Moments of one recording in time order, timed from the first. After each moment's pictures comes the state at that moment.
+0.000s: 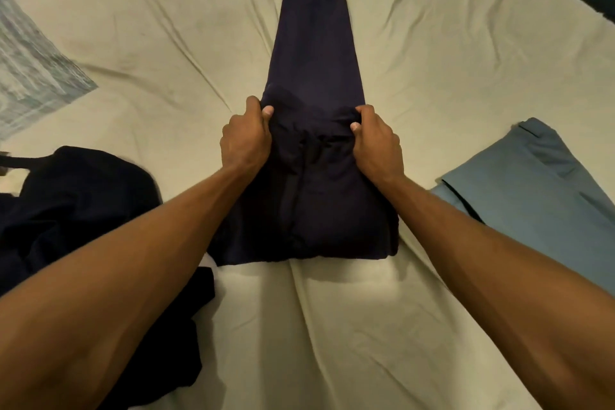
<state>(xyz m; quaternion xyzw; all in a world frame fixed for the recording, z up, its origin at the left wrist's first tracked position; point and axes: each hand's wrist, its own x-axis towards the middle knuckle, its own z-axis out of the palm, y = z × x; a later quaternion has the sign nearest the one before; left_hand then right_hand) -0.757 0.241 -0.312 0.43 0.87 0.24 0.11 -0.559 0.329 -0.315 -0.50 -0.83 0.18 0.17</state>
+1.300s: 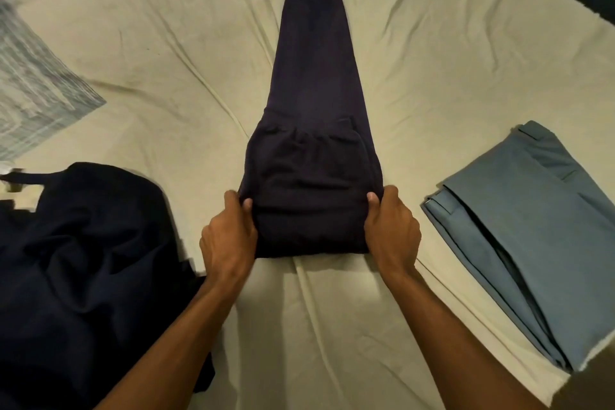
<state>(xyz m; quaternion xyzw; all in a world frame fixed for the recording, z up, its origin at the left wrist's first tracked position) -0.713 0.115 -0.321 0.35 0.91 0.18 0.12 -0.517 0.225 -0.332 -0.65 -0.74 0.13 0.14</state>
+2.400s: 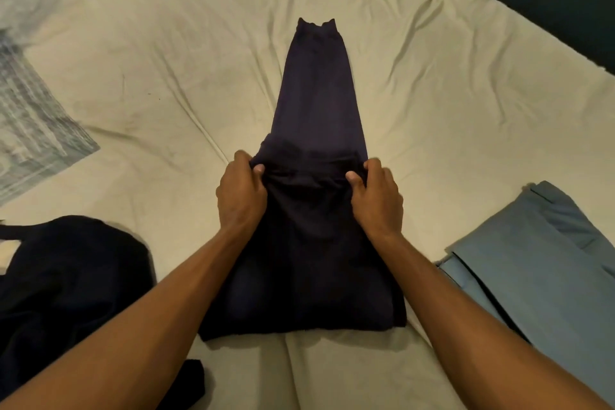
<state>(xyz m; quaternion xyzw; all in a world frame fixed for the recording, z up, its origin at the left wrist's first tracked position) -0.778 0.268 -0.318 0.36 0.87 0.33 0.12 -0.586 0.354 -0.313 -0.59 -0.75 0.23 0.18</state>
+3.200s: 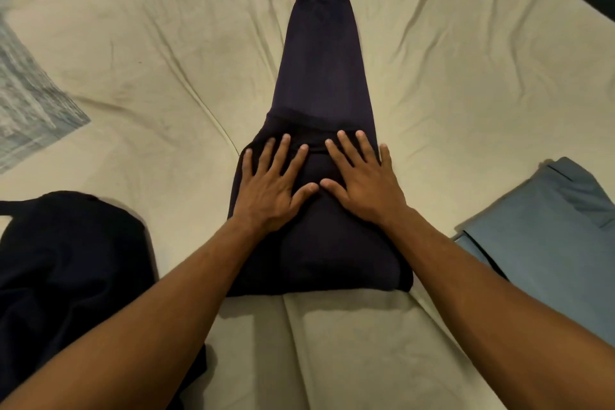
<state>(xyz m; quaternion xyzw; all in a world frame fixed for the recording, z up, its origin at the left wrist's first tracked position) -0.764 0.258 -0.372 0.62 0.78 0.03 0.08 -0.579 0.371 -0.358 -0.38 -0.92 0.06 -0.05</state>
